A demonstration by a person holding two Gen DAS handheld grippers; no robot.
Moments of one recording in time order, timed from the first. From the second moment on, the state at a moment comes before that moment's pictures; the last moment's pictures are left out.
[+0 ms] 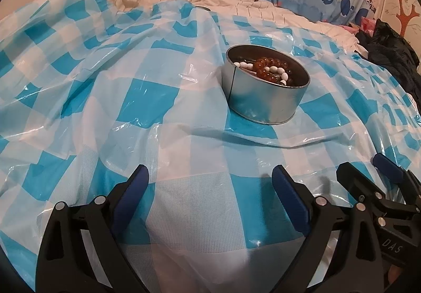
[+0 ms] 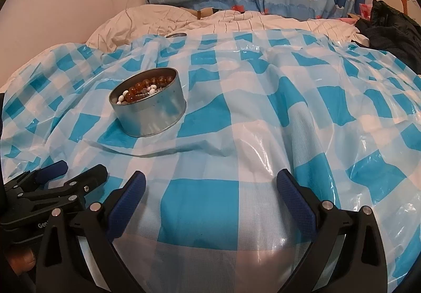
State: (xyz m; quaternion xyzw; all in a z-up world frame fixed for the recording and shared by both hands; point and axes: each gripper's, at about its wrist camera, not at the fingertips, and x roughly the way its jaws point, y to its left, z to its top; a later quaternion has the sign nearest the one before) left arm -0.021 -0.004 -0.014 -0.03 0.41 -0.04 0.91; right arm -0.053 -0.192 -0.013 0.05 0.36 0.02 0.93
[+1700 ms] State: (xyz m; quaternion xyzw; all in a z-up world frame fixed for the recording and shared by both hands) left arm -0.001 0.003 -0.018 0.00 0.44 -0.02 0.90; right arm -0.045 -0.184 -0.019 0.02 0.39 0.01 0.92
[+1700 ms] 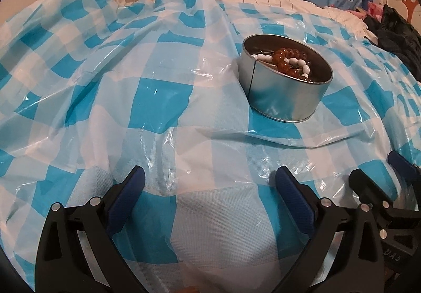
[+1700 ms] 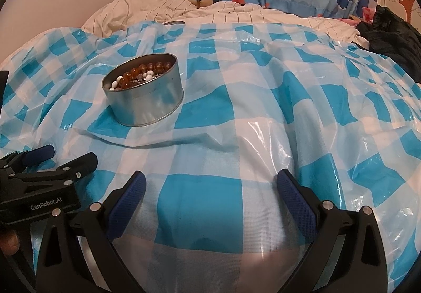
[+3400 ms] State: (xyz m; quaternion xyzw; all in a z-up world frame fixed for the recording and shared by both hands) left arm 0.001 0.002 -0.020 0.00 0.45 -0.02 0.90; right arm -0.045 -0.182 -0.020 0.02 0.39 0.01 0.92
